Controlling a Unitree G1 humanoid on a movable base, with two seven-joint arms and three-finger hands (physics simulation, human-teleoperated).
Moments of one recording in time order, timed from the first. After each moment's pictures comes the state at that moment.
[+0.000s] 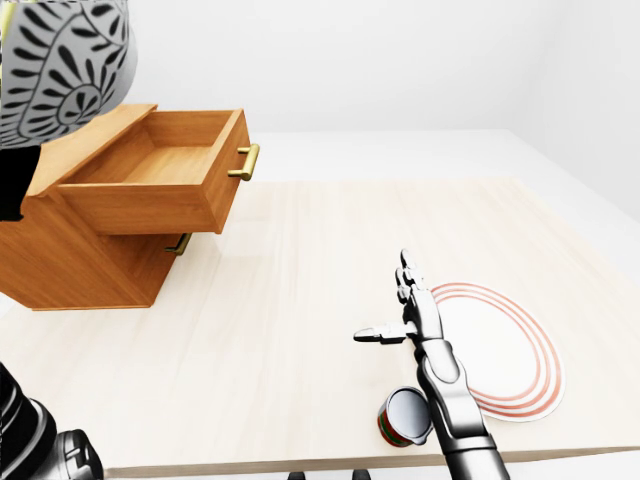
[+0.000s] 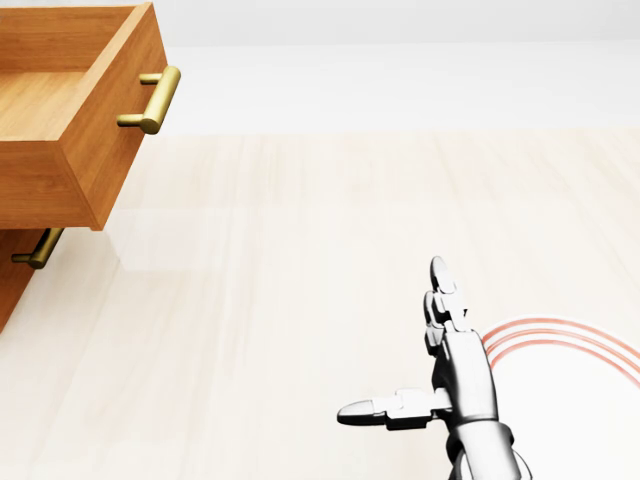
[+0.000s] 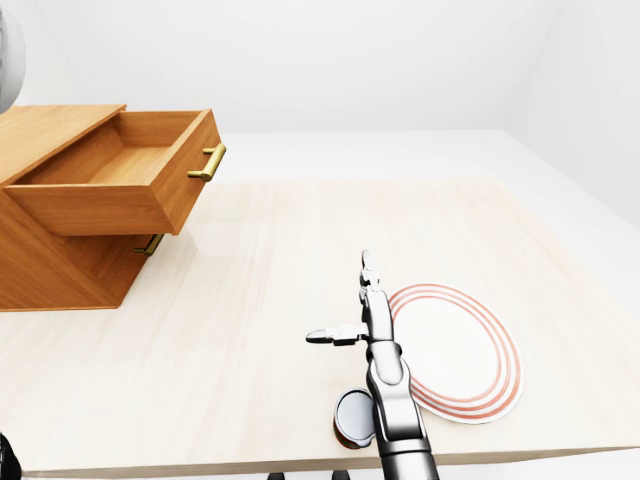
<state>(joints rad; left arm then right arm) -0.52 0.69 0.51 -0.67 0.71 0.09 -0.28 -0.02 0.00 0.02 0.07 -0.03 -0.01 0.00</state>
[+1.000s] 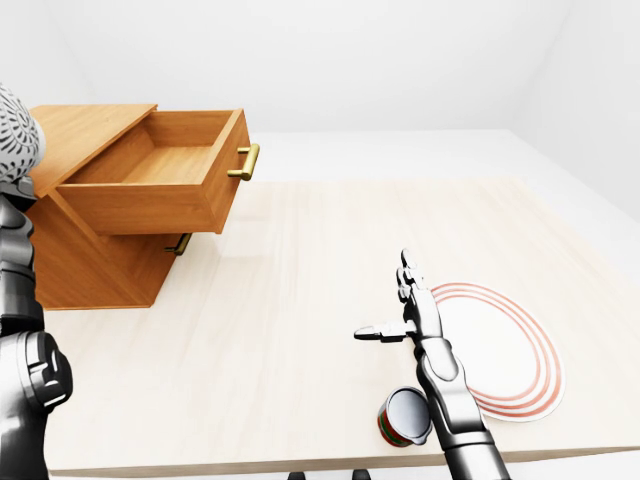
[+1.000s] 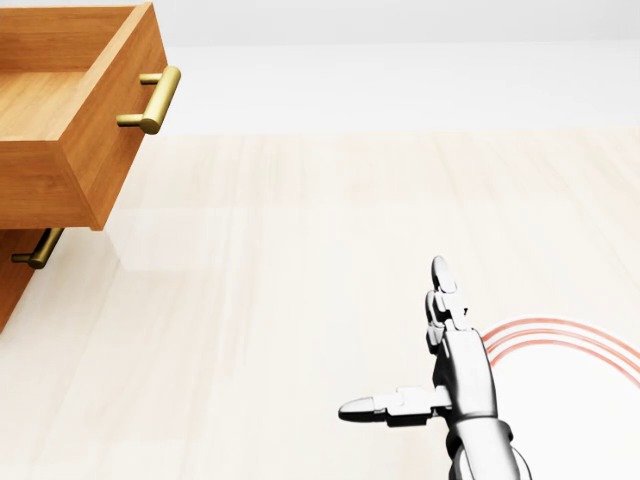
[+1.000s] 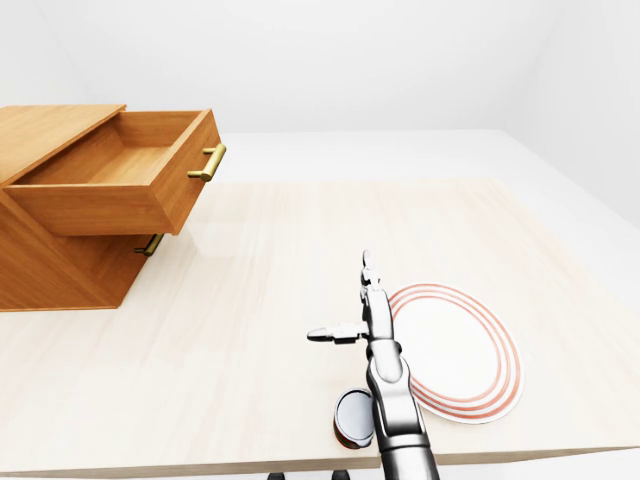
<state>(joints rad) -1.08 0.88 0.19 1.18 0.71 -0.01 0.52 -0.04 0.00 0.01 0.12 -0.04 -0.03 -0.01</state>
